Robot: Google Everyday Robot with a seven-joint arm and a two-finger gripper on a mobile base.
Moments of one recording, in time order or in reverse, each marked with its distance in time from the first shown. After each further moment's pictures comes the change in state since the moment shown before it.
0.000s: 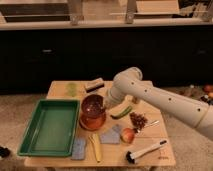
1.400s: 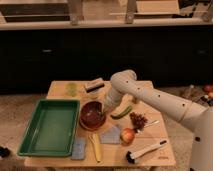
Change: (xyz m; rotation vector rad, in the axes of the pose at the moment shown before) arm -0.010 0.008 0.045 -0.021 -0.167 0.013
